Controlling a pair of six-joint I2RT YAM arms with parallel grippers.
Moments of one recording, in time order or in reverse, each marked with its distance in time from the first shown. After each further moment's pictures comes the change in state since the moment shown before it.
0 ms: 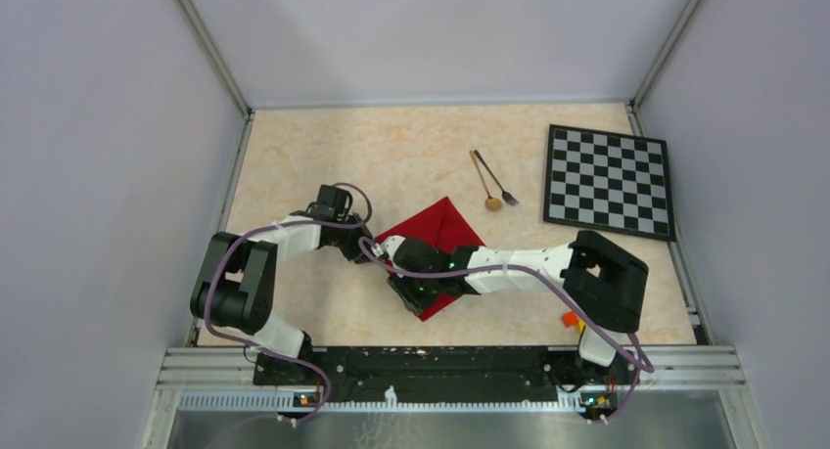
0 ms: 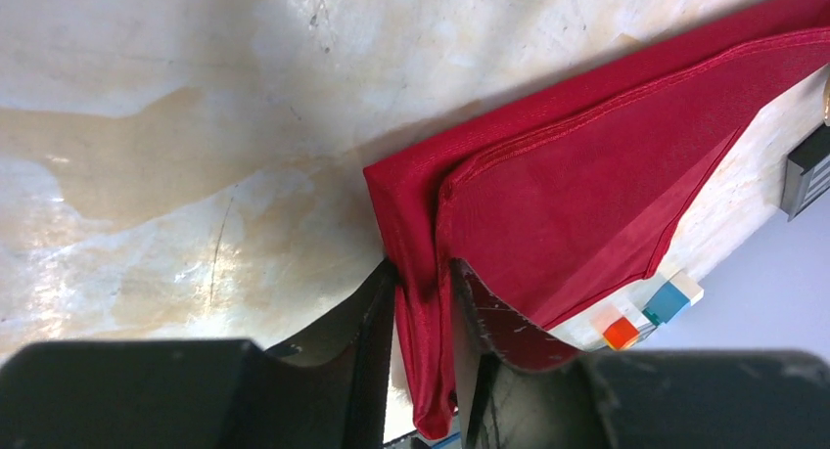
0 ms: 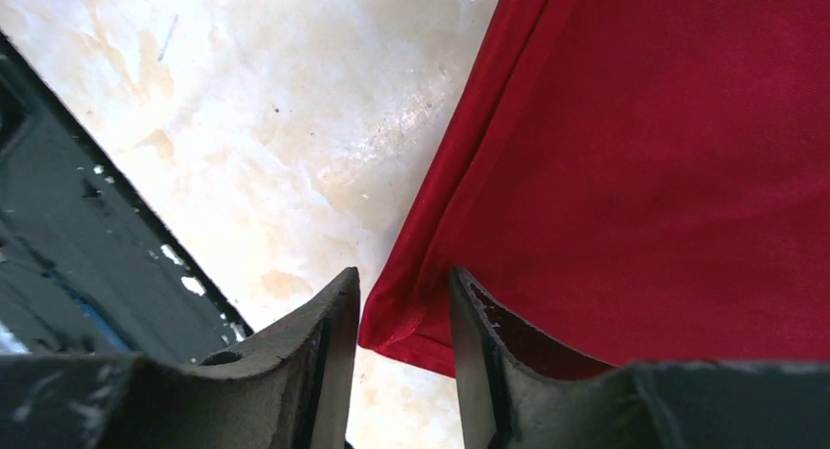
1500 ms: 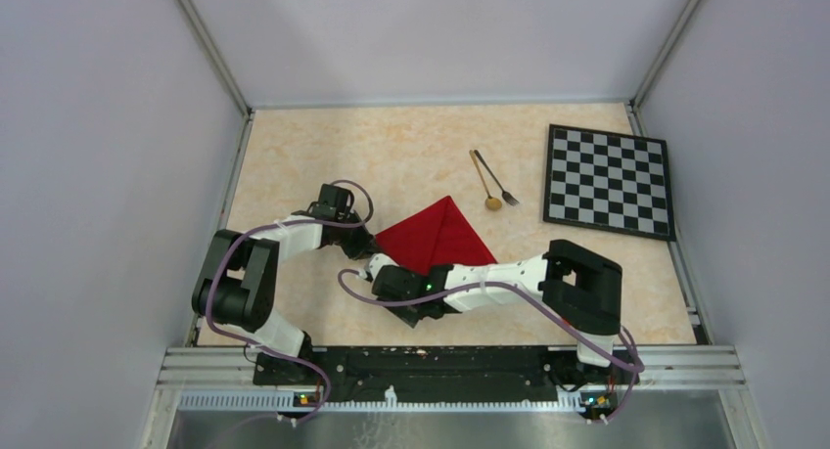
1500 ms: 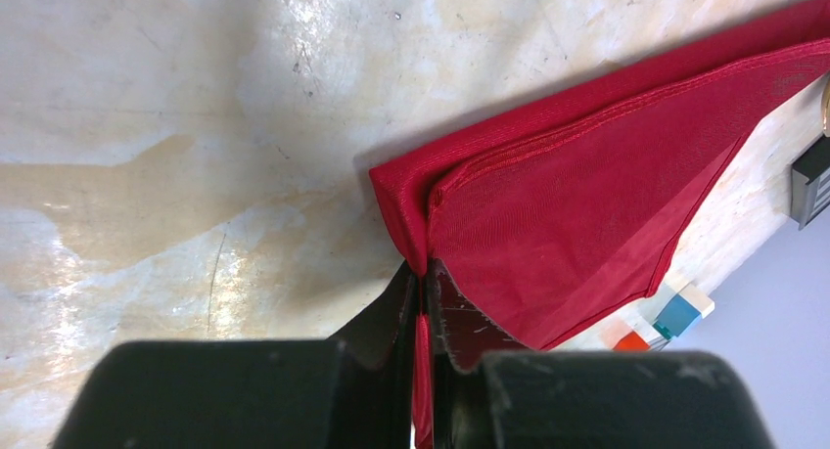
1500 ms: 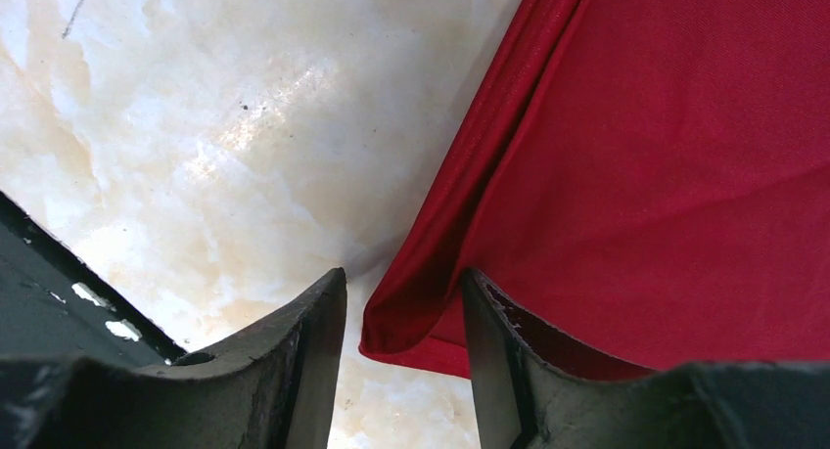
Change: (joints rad) left arm -0.002 0.019 0.003 0.048 -0.025 0.016; right arm 0.158 0.114 0.109 -0.117 0.310 -0.044
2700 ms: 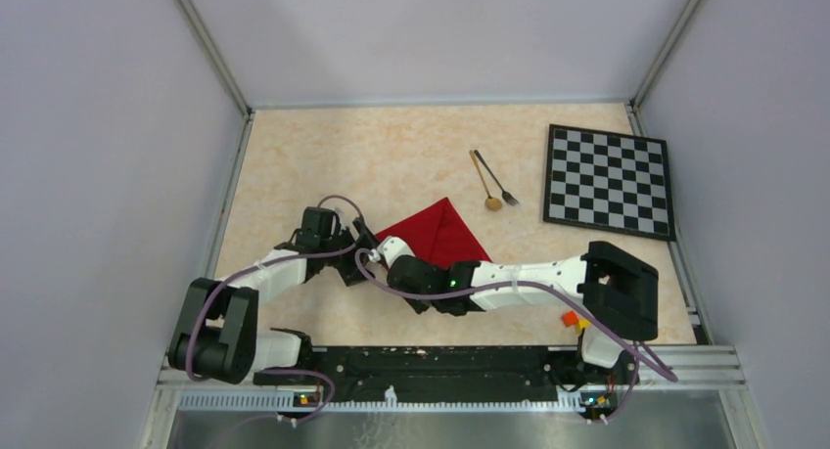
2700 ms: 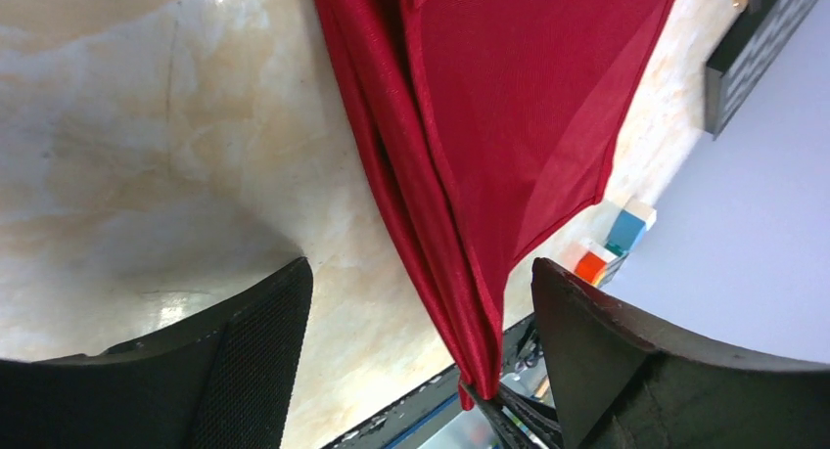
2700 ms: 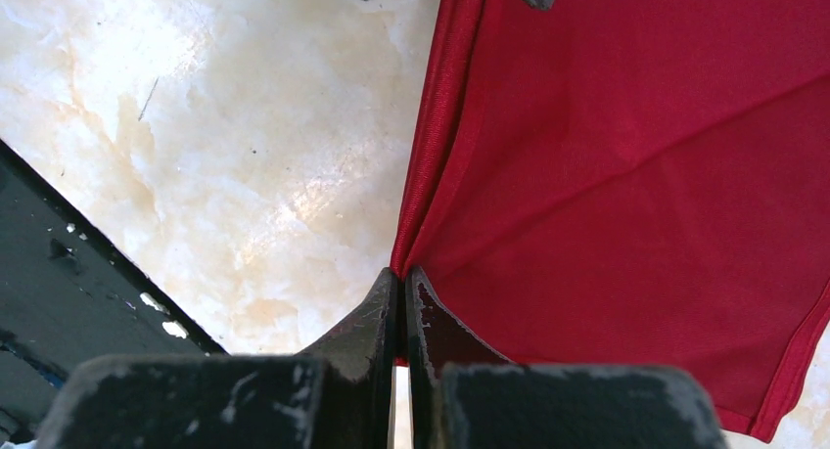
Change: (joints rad) left arm 0.027 -0.279 -0.241 0.103 0.159 -0.028; right arm -0.022 -0.171 -0.107 0.113 0.050 0.080
